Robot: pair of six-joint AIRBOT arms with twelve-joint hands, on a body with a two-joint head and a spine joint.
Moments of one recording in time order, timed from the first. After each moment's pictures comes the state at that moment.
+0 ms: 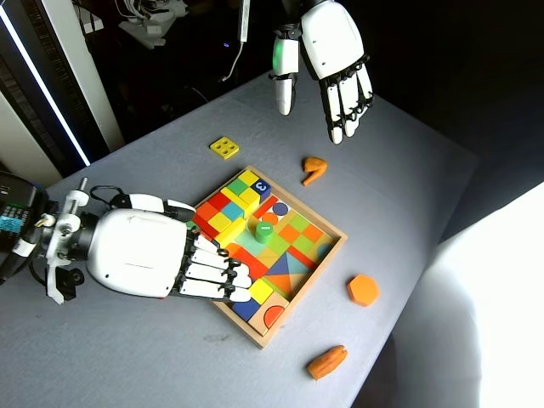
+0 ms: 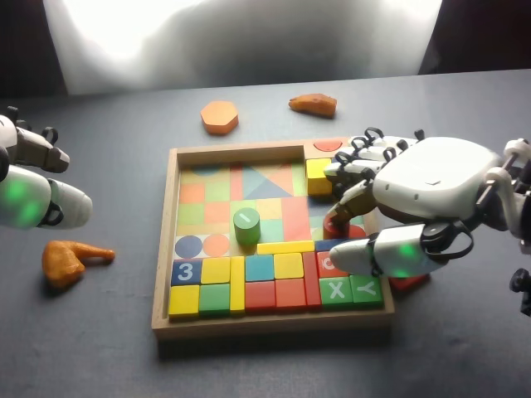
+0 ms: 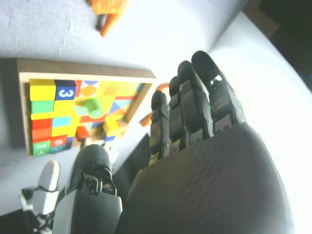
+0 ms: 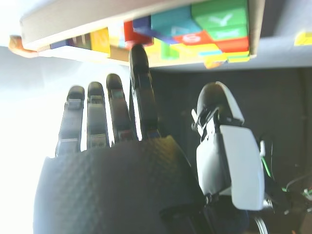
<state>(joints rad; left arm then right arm) -0.02 -0.59 0.73 0.72 0.72 0.21 -0.31 -1.10 1.02 0.54 0.27 -1.53</state>
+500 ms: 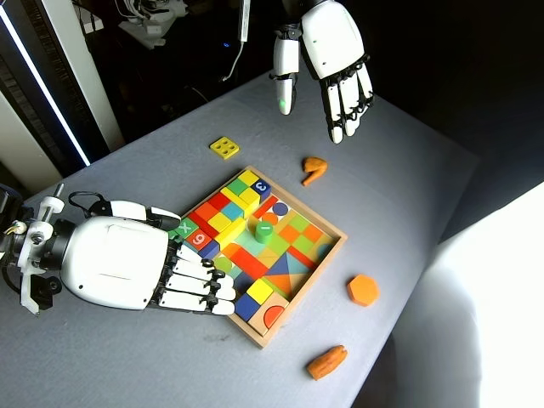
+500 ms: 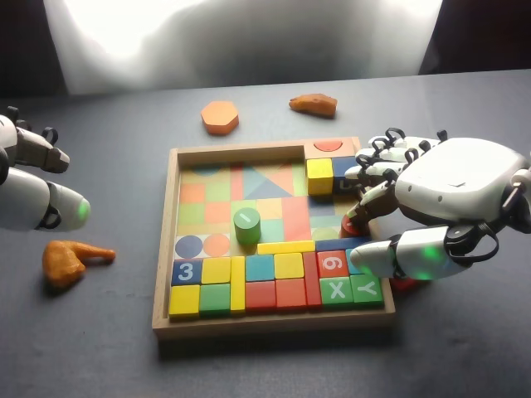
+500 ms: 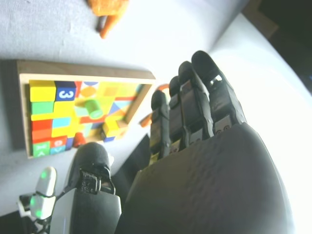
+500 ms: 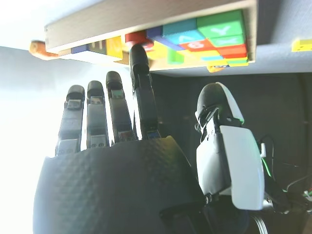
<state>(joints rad) -0.02 -0.59 0.73 0.72 0.72 0.21 -0.34 -1.05 1.00 0.53 0.28 -1.53</state>
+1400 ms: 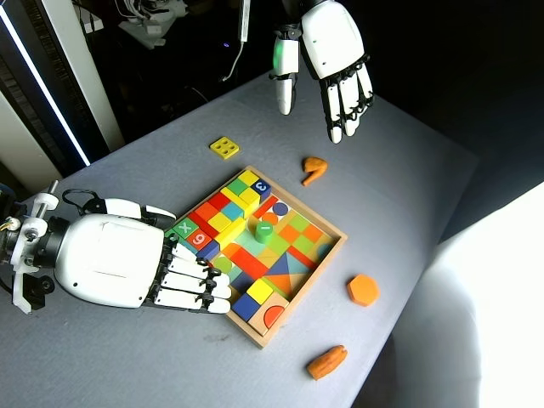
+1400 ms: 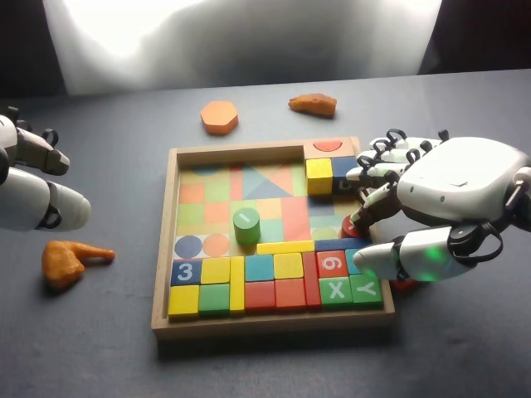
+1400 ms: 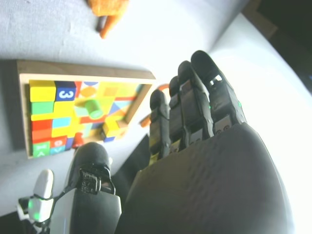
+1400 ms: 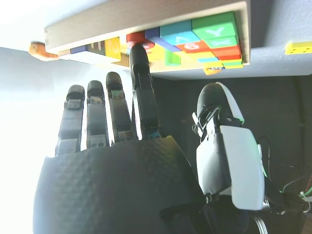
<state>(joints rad) -0.02 -0.59 0.73 0.72 0.72 0.21 -0.31 -1.04 0.98 0.54 0.24 -1.55</state>
